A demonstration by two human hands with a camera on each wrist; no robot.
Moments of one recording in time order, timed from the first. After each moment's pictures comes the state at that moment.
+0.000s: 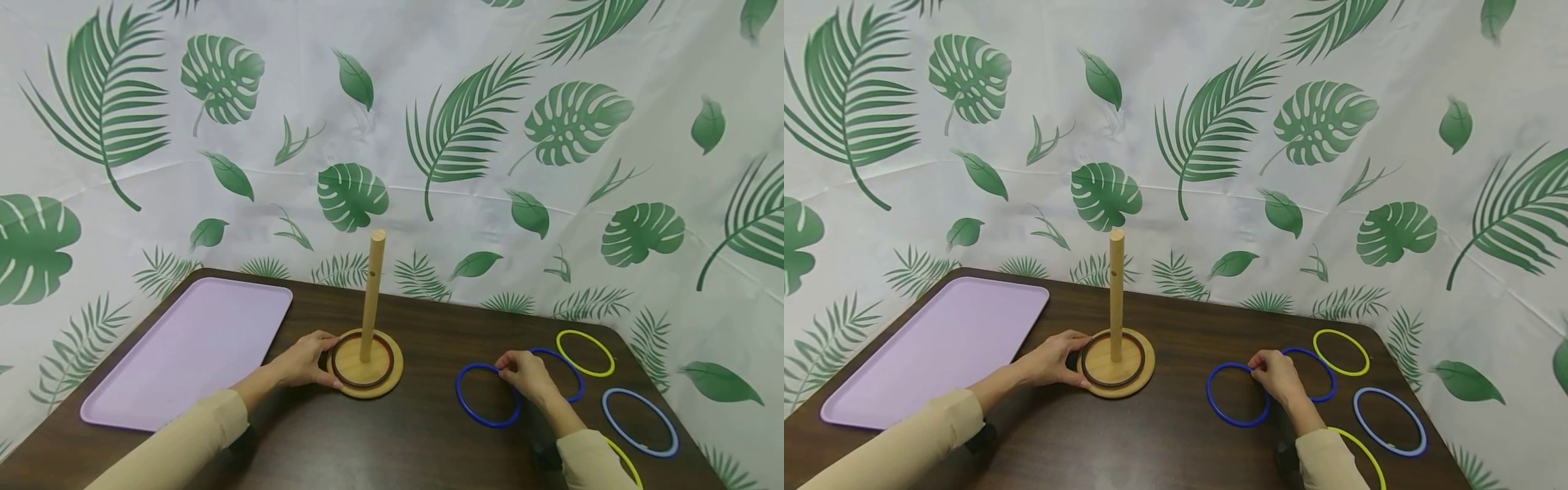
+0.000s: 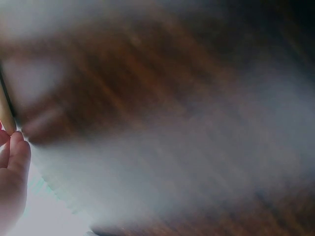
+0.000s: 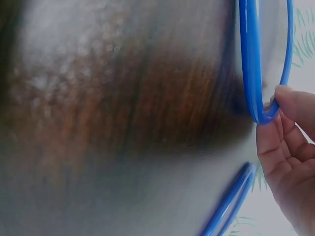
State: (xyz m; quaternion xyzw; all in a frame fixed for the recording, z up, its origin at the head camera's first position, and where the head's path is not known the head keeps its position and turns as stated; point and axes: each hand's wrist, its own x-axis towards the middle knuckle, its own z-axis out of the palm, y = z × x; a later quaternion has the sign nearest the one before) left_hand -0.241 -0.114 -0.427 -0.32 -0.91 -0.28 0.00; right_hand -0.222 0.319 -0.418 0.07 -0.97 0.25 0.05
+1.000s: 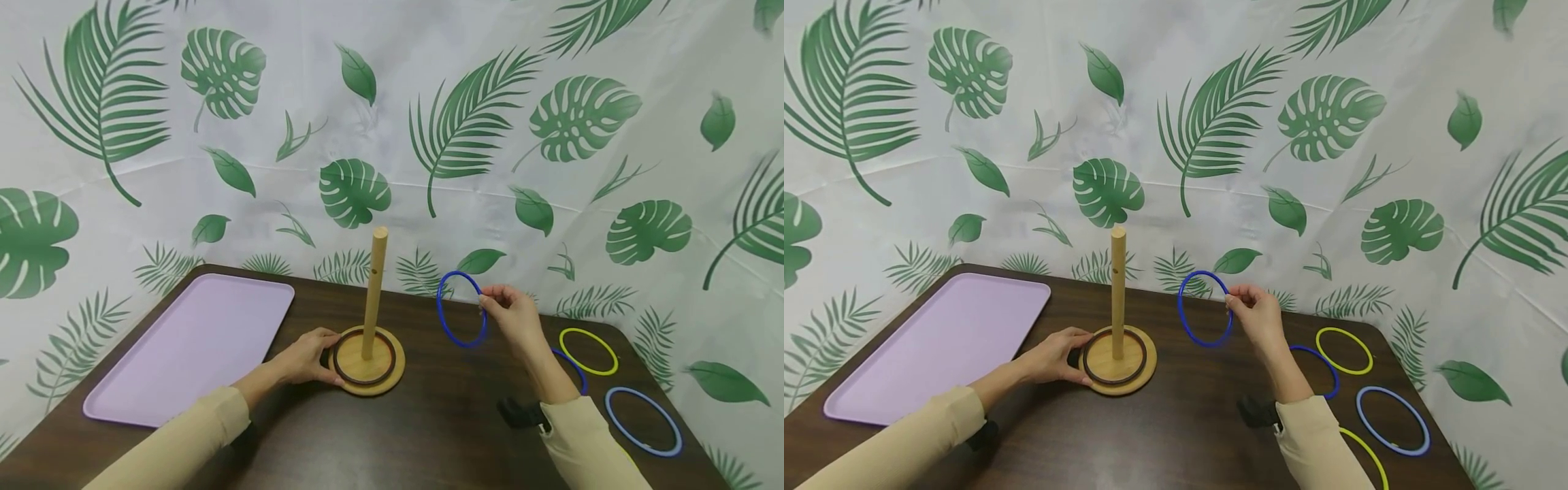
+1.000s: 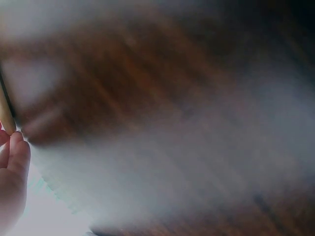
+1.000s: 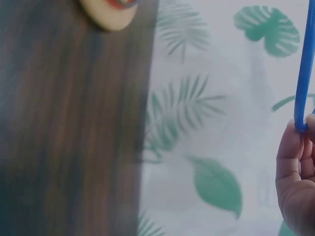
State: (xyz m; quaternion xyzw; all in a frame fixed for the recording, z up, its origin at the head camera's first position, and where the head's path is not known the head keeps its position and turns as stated) left_hand -0.242 -0.116 -0.427 -0.32 -0.91 -0.28 0.00; right_hand -0.243 0.248 -0.326 0.03 -0.84 0.53 0.13
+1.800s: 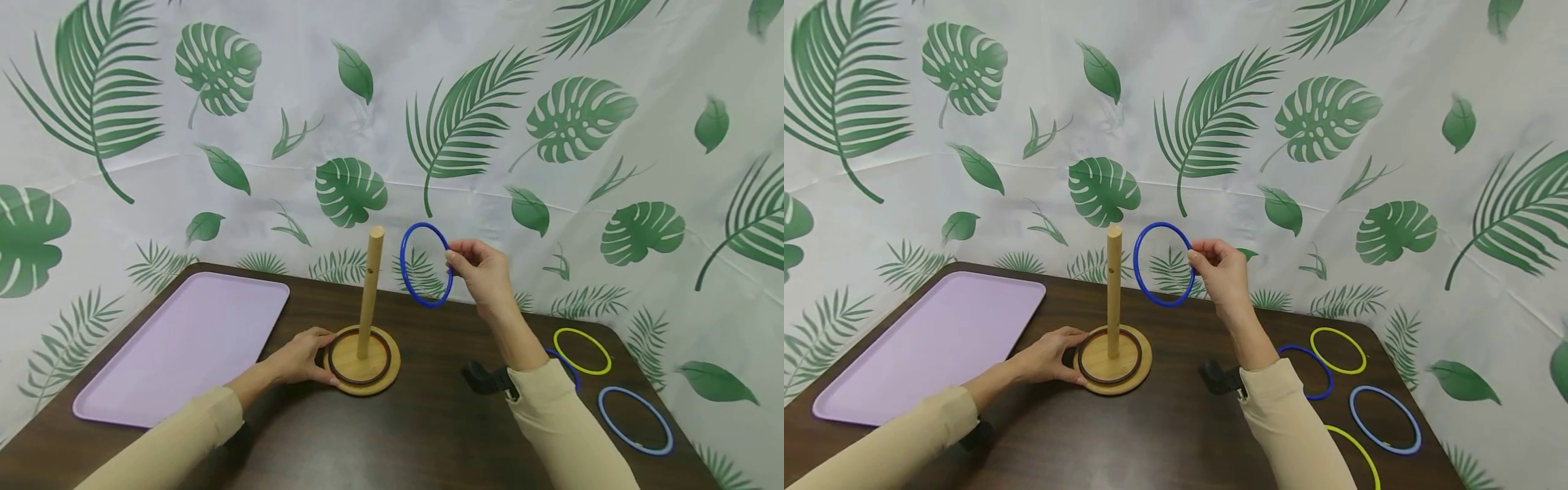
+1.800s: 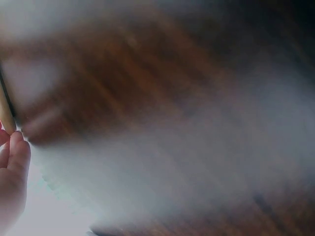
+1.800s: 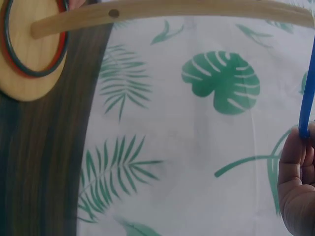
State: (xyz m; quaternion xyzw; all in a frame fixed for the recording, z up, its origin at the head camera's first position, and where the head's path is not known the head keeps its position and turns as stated) left_hand -0.238 -0.115 -0.424 -0.30 -0.91 -0.27 -0.01; right_hand -0.250 0.184 -0.262 0.09 -0.76 0.62 0.16
